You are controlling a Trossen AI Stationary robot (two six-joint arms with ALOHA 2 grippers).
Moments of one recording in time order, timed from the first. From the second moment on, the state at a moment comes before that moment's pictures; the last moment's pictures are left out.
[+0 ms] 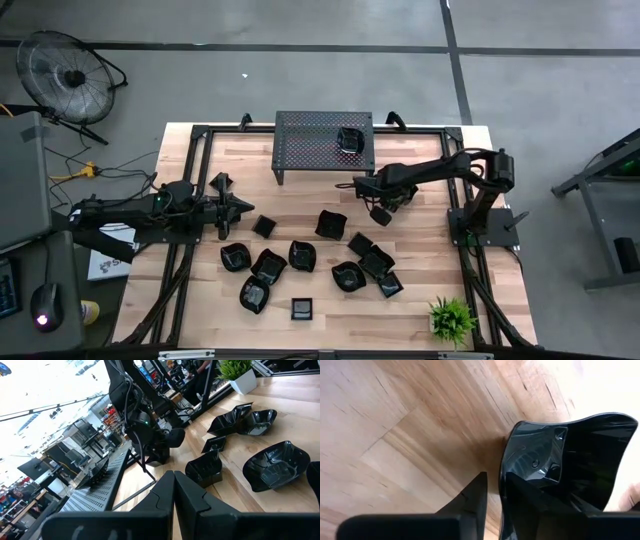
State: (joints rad) left arm 0.06 0.02 0.02 0.01 0.07 0.65; right arm -0.21 1.76 1.00 -0.98 0.24 0.49
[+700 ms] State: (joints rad) left arm 0.06 0.02 0.02 0.01 0.07 0.65; right arm -0.22 1.74 1.00 -0.98 0.19 0.50
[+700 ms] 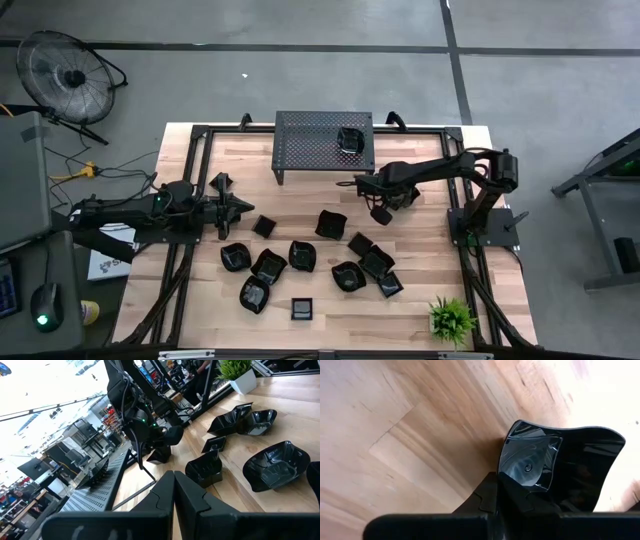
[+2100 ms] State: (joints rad) left arm 0.06 0.02 0.02 0.01 0.07 0.65; right arm -0.20 1.49 1.70 -1.57 0.29 0.51
